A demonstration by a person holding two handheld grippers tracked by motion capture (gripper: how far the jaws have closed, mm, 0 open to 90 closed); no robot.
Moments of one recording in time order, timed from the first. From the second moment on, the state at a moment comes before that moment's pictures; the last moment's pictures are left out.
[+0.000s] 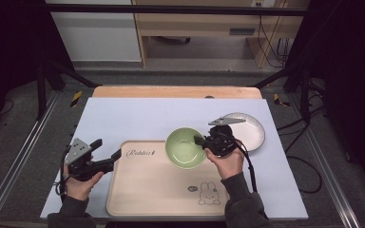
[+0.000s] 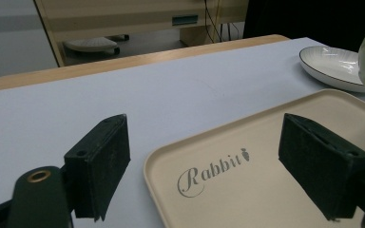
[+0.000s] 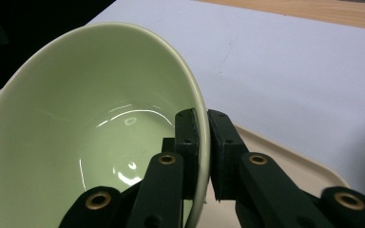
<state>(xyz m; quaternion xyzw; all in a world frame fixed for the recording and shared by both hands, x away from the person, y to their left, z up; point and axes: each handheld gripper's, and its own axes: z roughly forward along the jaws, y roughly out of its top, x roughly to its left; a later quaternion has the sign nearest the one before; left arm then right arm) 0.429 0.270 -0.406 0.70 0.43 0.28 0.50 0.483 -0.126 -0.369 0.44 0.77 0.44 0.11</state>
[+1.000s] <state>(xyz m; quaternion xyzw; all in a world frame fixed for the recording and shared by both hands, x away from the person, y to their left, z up) 0.429 0.271 -0.405 0.70 0.43 0.28 0.50 0.477 -0.099 -0.410 0.44 0.80 0.41 0.07</state>
